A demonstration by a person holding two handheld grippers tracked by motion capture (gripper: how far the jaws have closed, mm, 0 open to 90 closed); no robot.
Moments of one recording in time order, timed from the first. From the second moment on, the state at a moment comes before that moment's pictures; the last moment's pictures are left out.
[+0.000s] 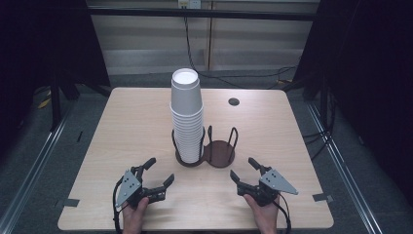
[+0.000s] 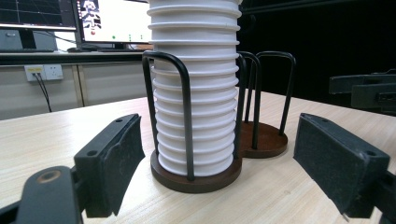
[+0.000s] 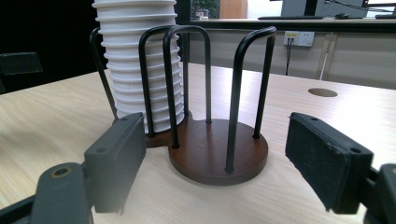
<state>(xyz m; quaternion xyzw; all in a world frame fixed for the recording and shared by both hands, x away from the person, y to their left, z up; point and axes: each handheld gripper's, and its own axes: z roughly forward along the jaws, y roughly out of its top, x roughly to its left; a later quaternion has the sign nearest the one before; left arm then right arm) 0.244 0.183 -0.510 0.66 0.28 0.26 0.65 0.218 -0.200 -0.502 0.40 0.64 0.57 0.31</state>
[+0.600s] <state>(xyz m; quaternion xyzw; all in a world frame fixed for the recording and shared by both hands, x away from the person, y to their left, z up) 0.244 0.182 -0.510 0.66 0.27 0.26 0.65 0.229 -0.194 -0.480 0.37 0.66 0.59 0.28</state>
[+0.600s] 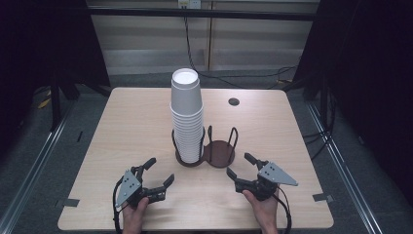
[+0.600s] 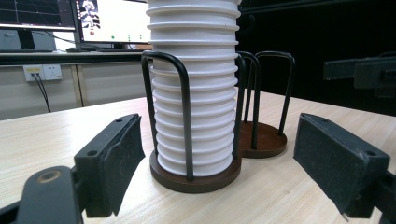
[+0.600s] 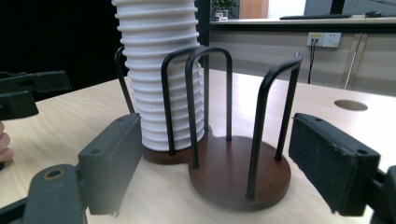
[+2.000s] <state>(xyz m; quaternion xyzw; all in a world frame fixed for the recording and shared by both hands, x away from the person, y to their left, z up) 0.244 0.183 -0.510 0.66 0.27 0.26 0.65 0.287 -0.156 -0.376 0.30 0.72 0.60 0.20</state>
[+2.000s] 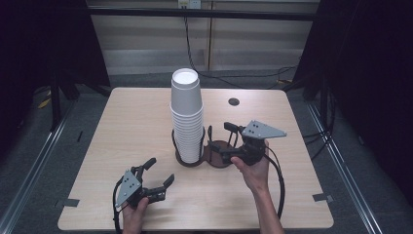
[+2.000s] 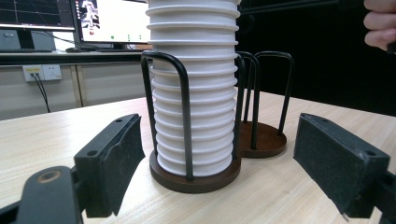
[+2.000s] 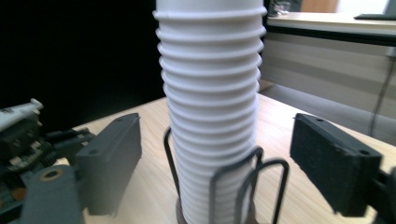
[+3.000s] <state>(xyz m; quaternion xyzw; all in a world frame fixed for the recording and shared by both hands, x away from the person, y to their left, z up) 0.244 0.182 -0.510 0.66 0.27 0.26 0.65 0.321 -0.131 -0.312 0.25 0.74 0.60 0.17</state>
